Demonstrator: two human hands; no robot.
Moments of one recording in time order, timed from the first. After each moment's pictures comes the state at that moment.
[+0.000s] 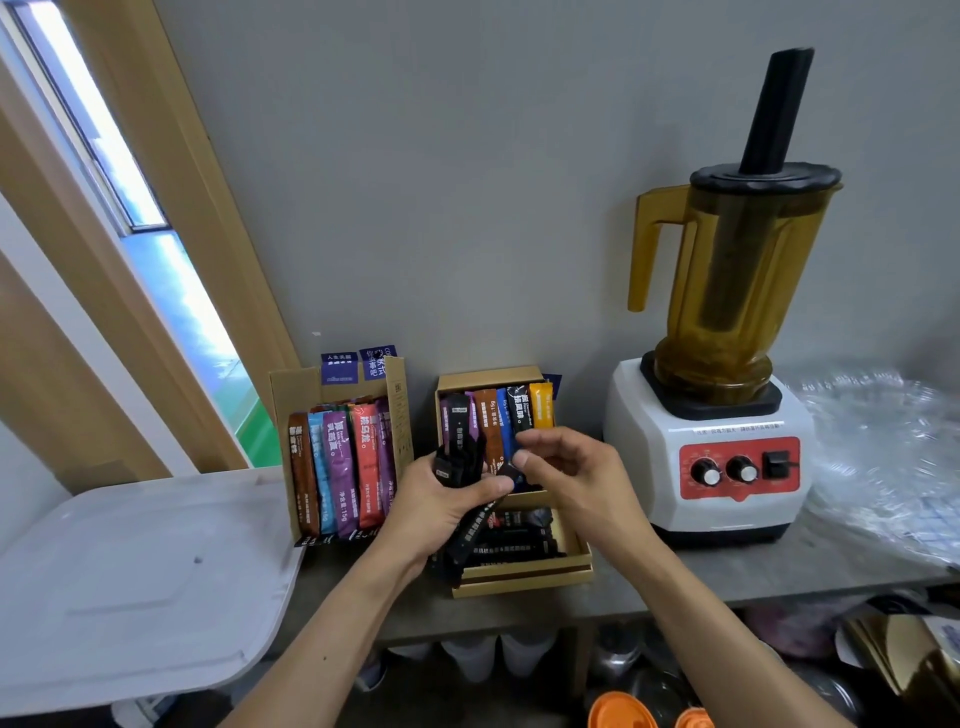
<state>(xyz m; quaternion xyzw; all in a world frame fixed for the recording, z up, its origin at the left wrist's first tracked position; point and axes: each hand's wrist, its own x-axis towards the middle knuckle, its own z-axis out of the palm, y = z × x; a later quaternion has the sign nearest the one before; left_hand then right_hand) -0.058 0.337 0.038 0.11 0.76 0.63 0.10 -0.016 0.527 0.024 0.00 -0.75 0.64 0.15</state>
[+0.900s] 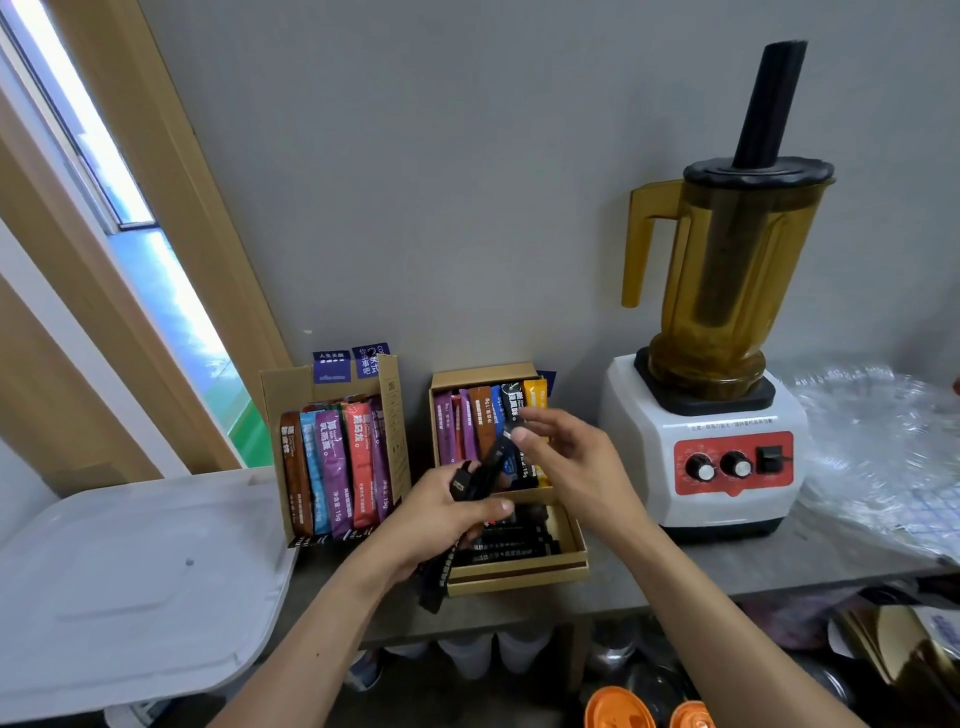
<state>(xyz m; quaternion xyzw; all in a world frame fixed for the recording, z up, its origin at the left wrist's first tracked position) -0.065 0.333 0.036 0.19 0.80 0.52 0.23 -0.025 0.532 0.032 0.00 -0.79 0.59 0.16</state>
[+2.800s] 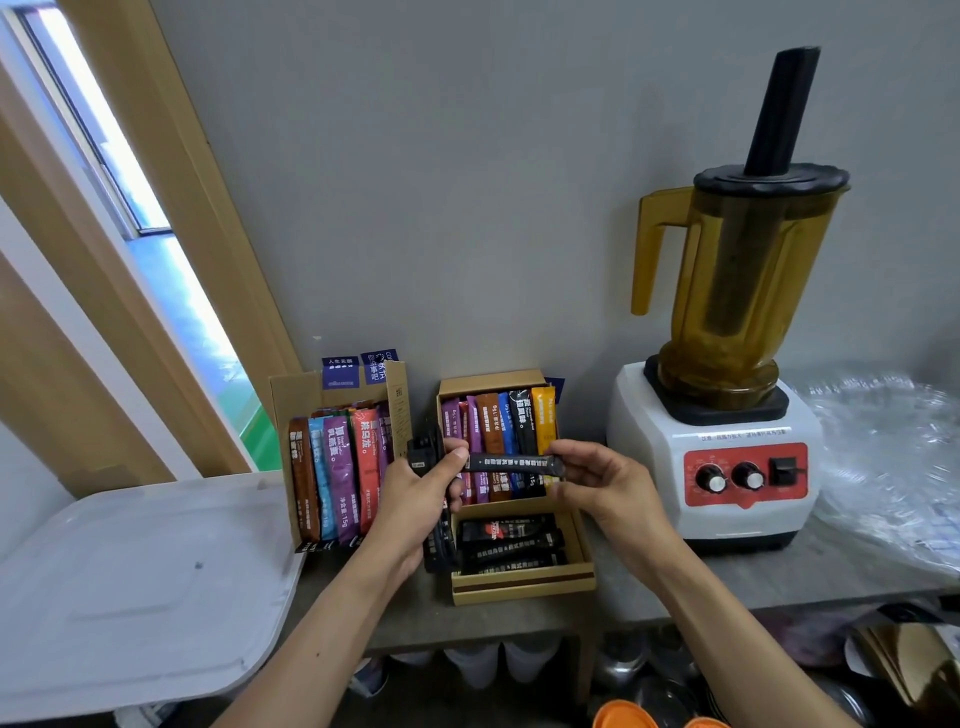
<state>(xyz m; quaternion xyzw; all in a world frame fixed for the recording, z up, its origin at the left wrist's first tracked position) -0.081 0.333 0.025 0.03 0.69 0.72 0.07 -0.018 0.559 -0.001 -0.04 -0.64 0.76 0.07</state>
